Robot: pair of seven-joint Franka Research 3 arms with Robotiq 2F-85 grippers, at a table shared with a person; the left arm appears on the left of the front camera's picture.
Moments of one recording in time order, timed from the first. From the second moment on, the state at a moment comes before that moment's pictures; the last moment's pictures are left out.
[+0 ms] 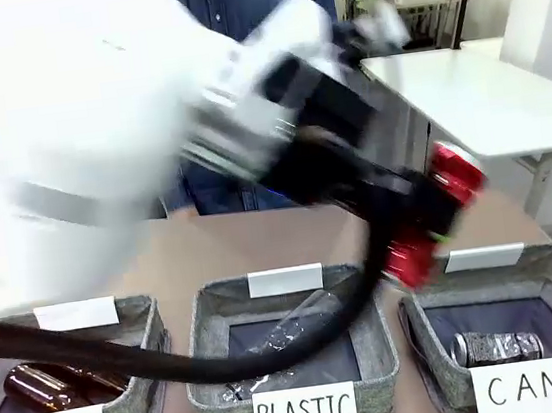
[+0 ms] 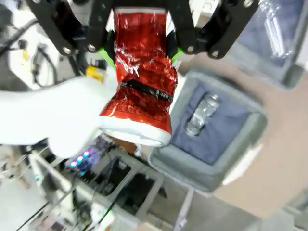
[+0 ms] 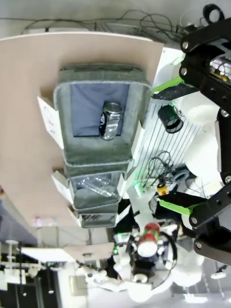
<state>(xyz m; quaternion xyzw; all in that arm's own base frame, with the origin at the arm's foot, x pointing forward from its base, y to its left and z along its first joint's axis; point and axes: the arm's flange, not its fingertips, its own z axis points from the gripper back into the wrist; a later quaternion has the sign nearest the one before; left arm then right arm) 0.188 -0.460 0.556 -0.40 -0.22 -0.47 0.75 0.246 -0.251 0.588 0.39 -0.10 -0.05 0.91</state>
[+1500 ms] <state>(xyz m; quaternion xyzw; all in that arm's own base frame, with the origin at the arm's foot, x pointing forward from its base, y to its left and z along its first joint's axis) 0.291 -0.625 0.431 -0.30 -0.29 -0.64 0.65 0.255 -0.246 0.604 0.38 -0.10 -0.04 0.92</state>
